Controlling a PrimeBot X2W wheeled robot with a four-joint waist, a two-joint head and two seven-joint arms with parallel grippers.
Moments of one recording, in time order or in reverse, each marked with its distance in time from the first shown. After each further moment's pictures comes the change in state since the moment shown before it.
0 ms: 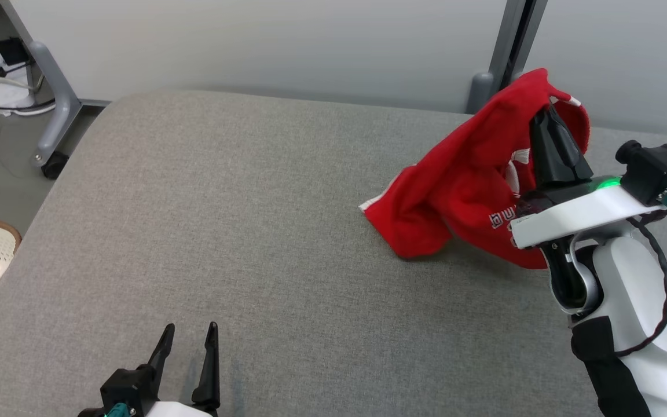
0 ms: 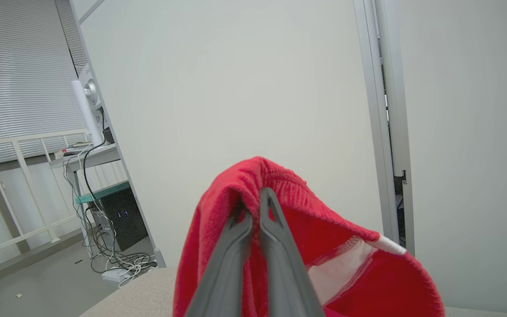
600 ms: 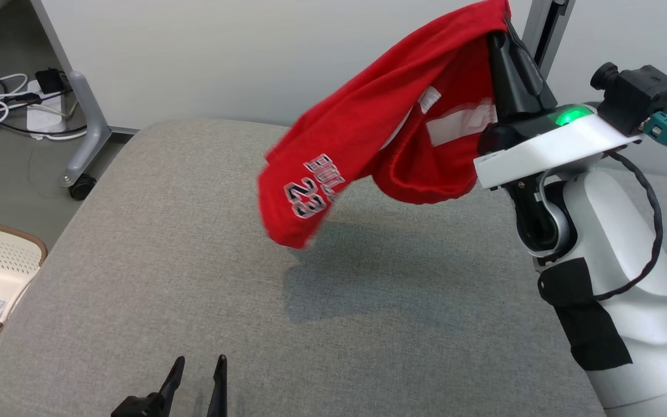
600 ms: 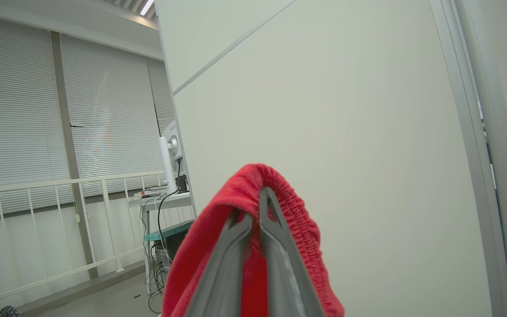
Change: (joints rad) left arm 0.060 0.000 -0.035 0.028 -0.021 -0.007 0.000; right arm -0.210 0.046 0.110 0.047 0.112 0.000 0.000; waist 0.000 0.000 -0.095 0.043
